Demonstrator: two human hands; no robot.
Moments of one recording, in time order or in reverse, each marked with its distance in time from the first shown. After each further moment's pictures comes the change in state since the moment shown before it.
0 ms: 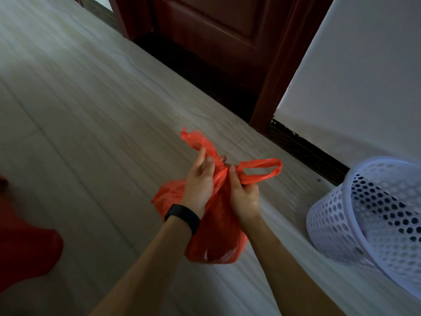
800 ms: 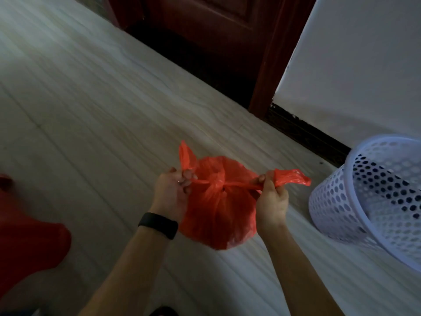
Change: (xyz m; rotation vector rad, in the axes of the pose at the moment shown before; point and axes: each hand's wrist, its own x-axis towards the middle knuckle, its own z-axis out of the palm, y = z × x) left_hand -0.020 0.005 -0.057 -0.176 0.147 -0.245; right_hand -0.022 0.012 -0.047 0.207 0.293 0.026
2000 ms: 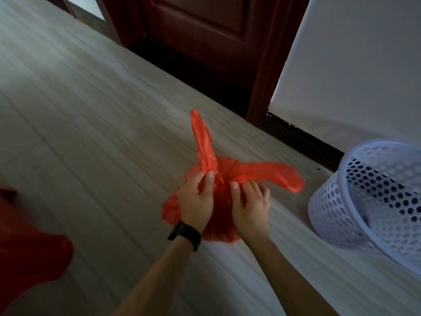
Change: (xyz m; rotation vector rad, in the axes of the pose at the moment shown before) left_hand -0.006 -0.041 0.027 0.792 0.121 0.679; right_hand -0.017 0.024 0.009 -0.772 -0.106 -0.602
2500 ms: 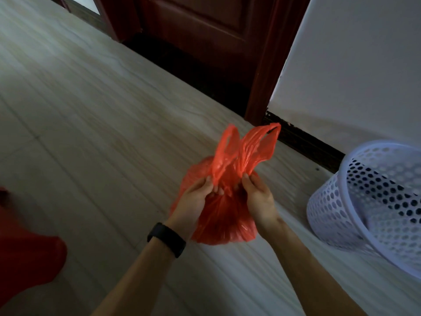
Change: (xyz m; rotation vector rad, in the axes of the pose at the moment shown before) left_hand 0.003 0.024 -0.009 -0.570 -0.381 -0.472; right_hand 0.038 -0.018 -0.024 0.581 -0.254 0.468
